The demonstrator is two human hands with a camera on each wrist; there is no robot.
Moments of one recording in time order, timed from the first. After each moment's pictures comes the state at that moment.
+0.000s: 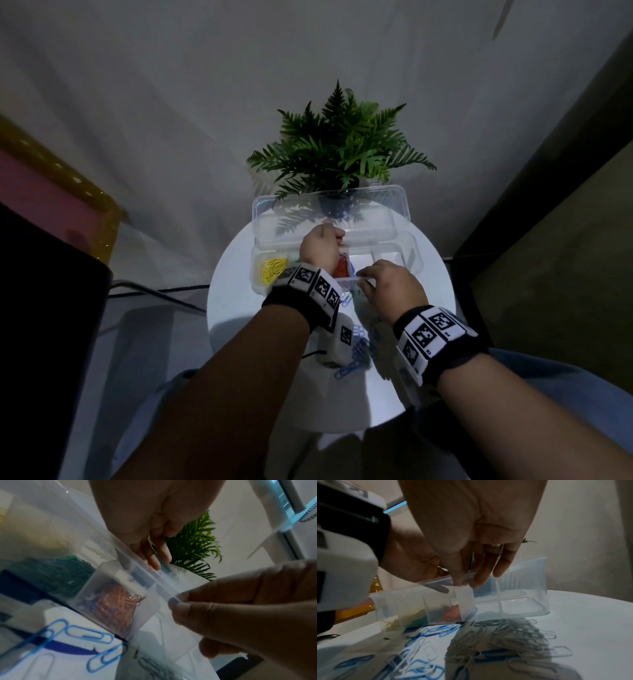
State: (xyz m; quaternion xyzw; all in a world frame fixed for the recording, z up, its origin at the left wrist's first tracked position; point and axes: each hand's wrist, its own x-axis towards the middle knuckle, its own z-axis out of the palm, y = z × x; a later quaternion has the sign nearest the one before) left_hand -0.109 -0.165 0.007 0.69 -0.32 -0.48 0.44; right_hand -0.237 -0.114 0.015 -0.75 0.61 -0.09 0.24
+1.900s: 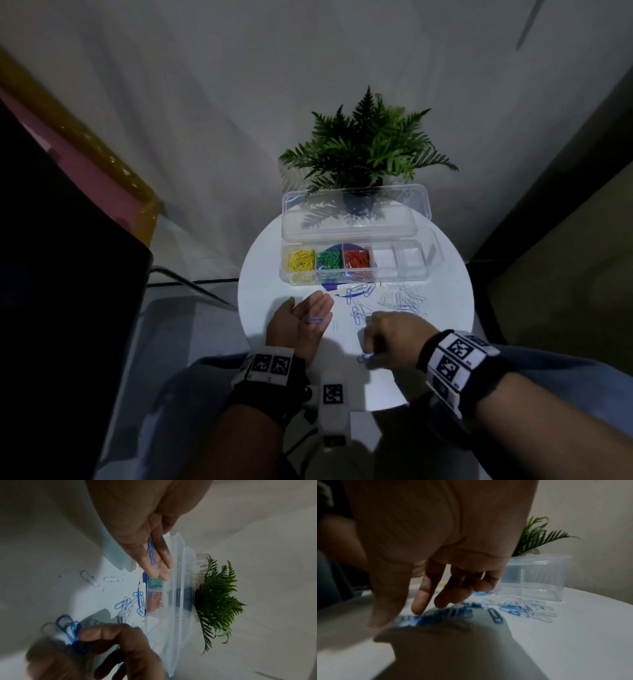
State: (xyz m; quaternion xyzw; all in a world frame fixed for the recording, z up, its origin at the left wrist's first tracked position) left_hand -0.052 -0.026 0.015 0.47 0.12 -0.69 0.54; right_hand -0.232 -0.054 0.008 -0.85 0.42 0.14 0.29
